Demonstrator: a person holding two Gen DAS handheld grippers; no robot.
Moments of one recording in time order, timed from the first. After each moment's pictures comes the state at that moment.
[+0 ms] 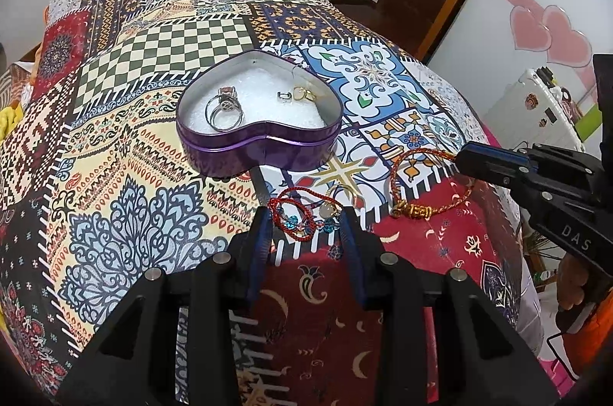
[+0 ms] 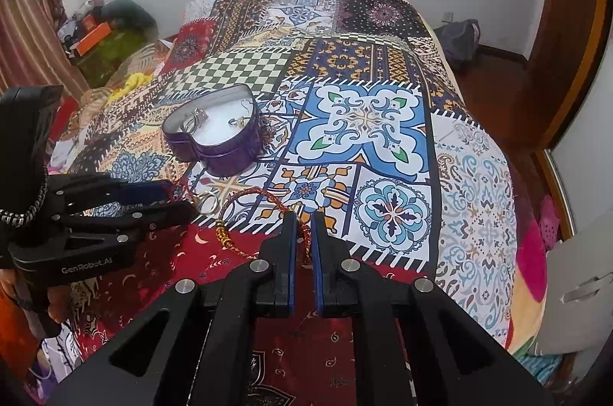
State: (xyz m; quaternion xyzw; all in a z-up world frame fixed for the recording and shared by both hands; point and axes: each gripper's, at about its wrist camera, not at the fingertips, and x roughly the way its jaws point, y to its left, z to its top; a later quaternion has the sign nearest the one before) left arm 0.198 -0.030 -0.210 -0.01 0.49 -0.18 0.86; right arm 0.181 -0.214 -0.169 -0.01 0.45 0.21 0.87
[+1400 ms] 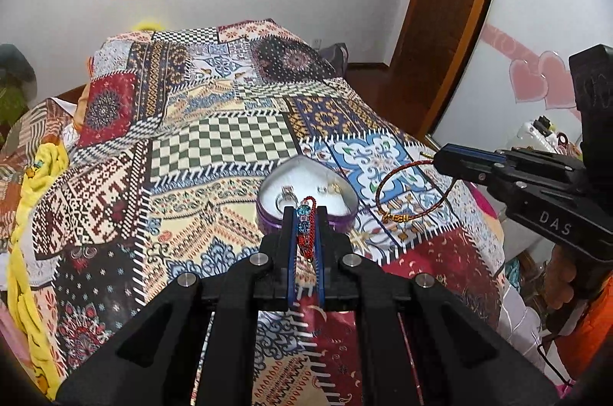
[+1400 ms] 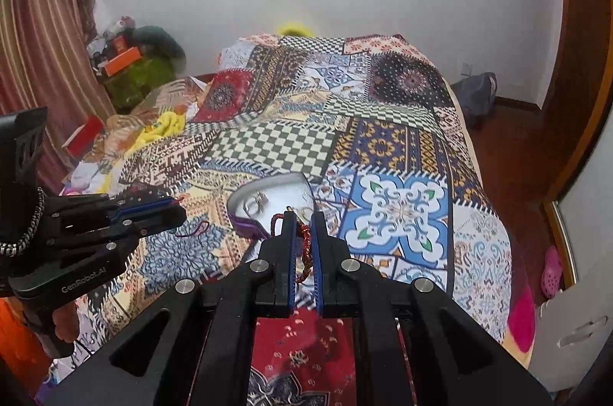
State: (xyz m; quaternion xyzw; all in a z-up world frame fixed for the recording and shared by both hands) left arm 0.168 0.016 -0.122 -0.02 0.37 -0.14 0.92; right arm 0.186 -0.171 -0.103 -0.02 0.36 0.25 0.90
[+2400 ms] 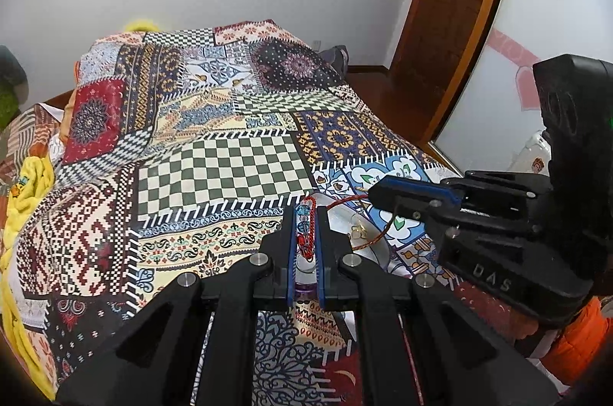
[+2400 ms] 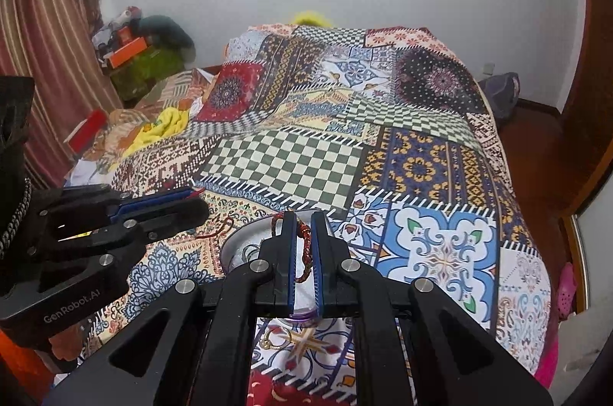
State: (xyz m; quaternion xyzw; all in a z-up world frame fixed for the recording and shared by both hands) left arm 0.234 0.019 -0.141 -0.03 0.38 -0.15 0.91; right arm 0.239 -0.126 -0.129 -0.03 0.38 0.28 0.88
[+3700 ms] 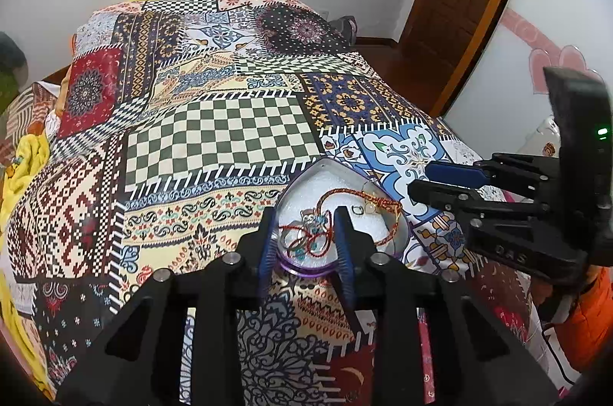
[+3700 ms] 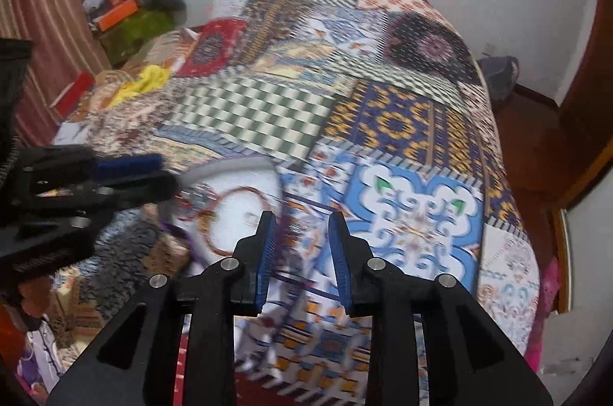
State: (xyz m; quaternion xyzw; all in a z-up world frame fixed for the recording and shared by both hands) left arm 0.245 0.016 -0.168 -0.02 0.43 -0.14 0.89; right arm 0.258 -0.163 -0.163 -0.08 0.44 0.25 0.86
